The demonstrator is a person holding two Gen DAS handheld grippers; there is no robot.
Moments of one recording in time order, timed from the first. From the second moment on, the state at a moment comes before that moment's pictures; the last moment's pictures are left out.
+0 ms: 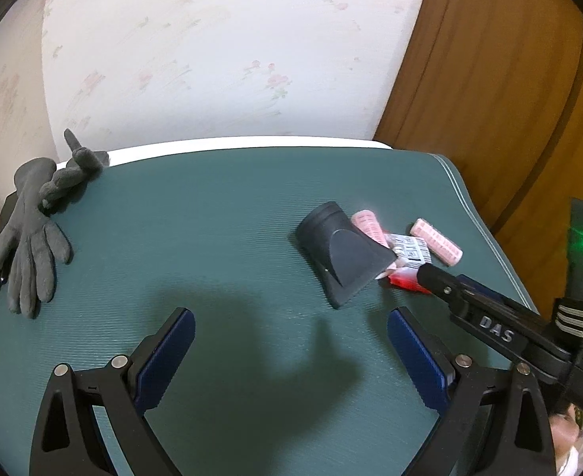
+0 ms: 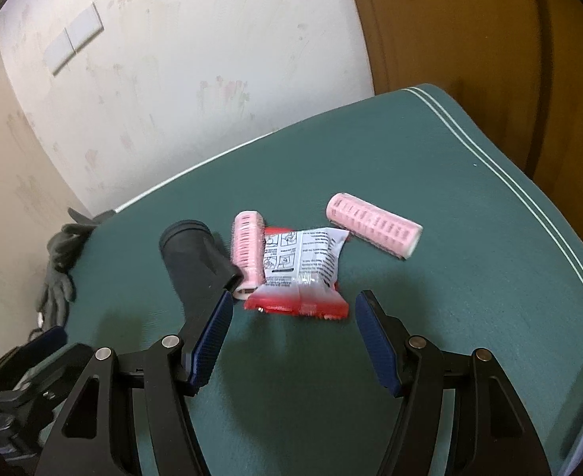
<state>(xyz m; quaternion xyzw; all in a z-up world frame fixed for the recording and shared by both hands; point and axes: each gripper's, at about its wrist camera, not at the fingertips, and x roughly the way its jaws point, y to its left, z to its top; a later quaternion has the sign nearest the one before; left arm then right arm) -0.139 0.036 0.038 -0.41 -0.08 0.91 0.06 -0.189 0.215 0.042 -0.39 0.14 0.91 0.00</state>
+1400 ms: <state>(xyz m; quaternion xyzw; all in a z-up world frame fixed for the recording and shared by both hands) -0.187 0.061 0.023 -0.43 -0.07 0.90 0.05 -0.186 0.215 0.024 -0.44 0.11 0.89 -0.01</state>
